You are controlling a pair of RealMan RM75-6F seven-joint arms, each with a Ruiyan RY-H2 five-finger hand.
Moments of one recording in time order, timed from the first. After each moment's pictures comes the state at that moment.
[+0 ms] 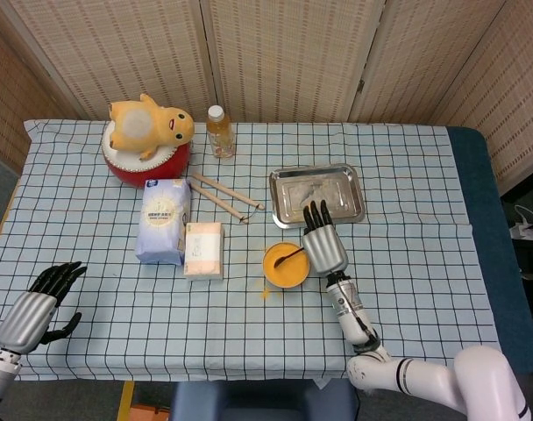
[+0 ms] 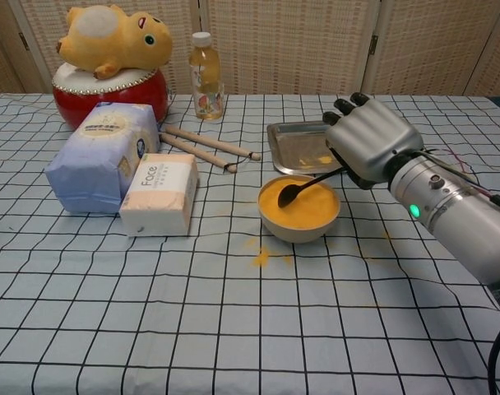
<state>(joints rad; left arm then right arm) -0.22 -1.10 0.06 -1.47 1.64 1.37 -0.23 0.75 -1.86 0.19 -1.21 -1.11 1.20 -1.10</state>
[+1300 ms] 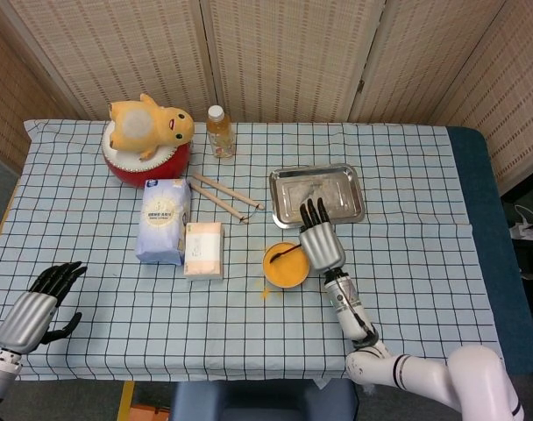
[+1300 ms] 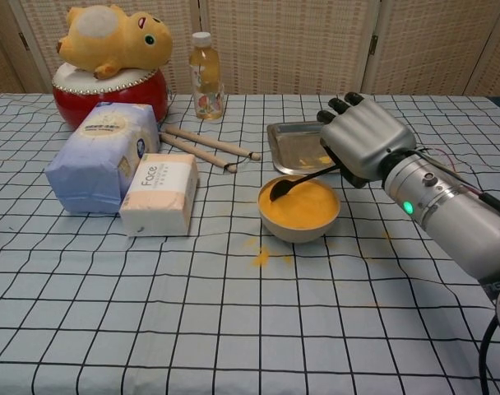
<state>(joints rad) -0.22 -1.11 0.06 -1.47 1.64 1.38 -0.22 0.76 -1.89 0.19 -1.13 -1.14 1.17 -1.02</state>
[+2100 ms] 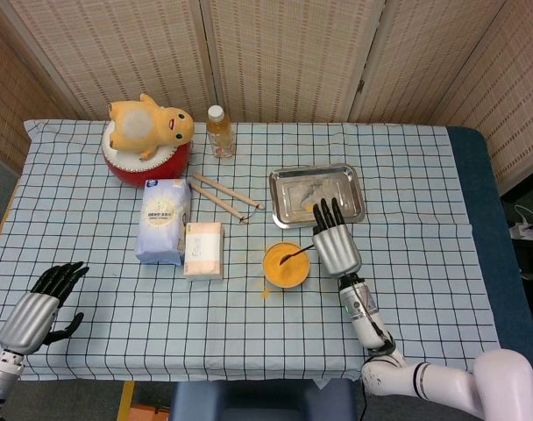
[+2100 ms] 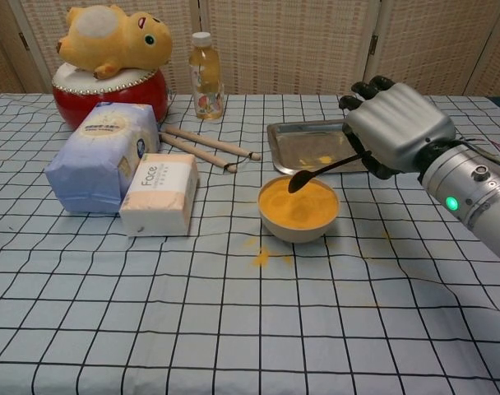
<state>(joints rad) -0.22 -1.12 0.06 -1.47 1.65 1.39 -0.20 0.69 -1.79 0.16 -1.27 -1.20 1.26 -1.00</state>
